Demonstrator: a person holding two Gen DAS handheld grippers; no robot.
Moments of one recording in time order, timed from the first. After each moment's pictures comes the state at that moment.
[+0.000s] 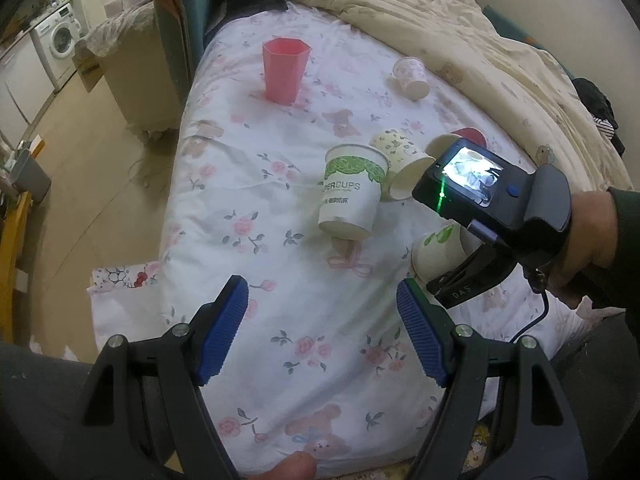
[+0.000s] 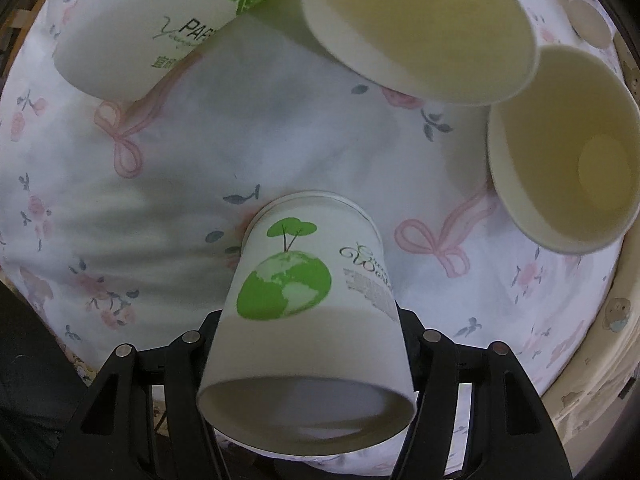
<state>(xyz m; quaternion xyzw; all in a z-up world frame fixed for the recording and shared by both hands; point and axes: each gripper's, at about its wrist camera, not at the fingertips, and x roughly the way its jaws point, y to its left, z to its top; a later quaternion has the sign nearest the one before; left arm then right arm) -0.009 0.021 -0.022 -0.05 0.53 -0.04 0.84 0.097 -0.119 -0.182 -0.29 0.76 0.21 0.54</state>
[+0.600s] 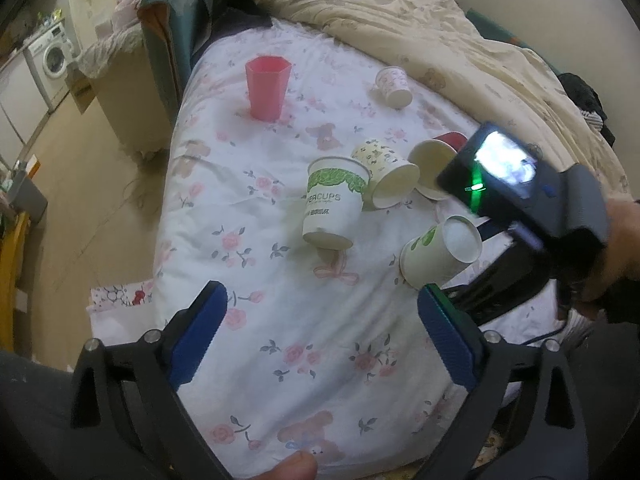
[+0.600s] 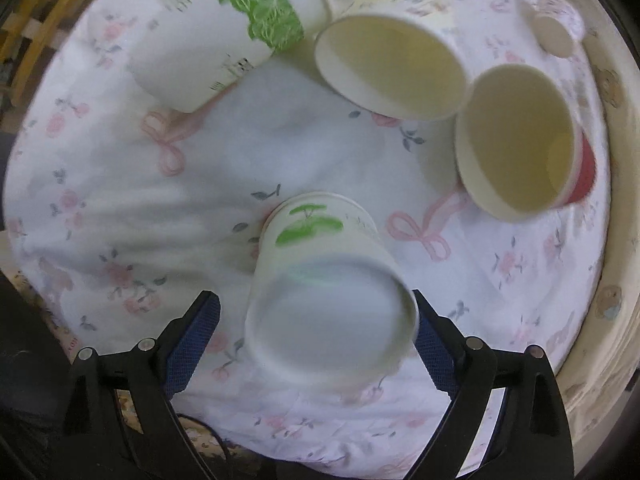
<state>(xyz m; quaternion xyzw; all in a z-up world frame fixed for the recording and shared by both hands) -0.016 0.006 -0.015 -0.03 0.50 -0.05 0.86 0.071 -0.119 -0.133 -0.27 0.71 0.22 0.61</state>
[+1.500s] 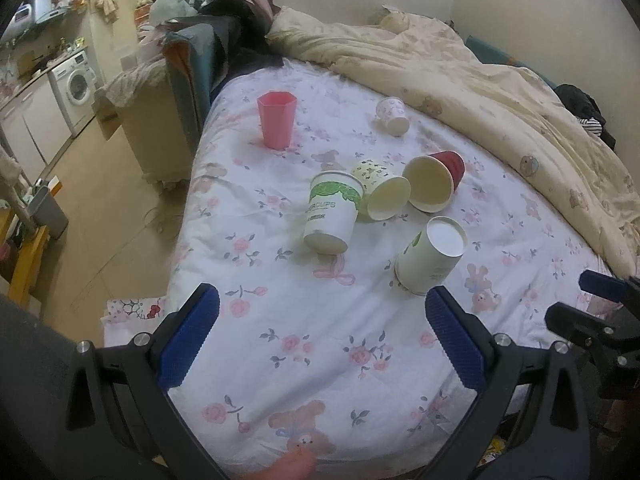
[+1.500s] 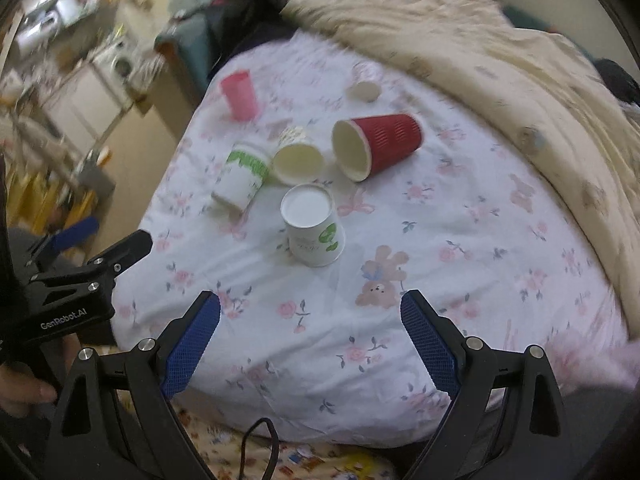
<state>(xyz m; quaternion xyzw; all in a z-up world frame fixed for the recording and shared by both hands) -0.068 -0.009 -0.003 -0.02 0.43 -0.02 0.90 -0.074 -0.215 0.002 0.02 0.49 0.12 0.87</state>
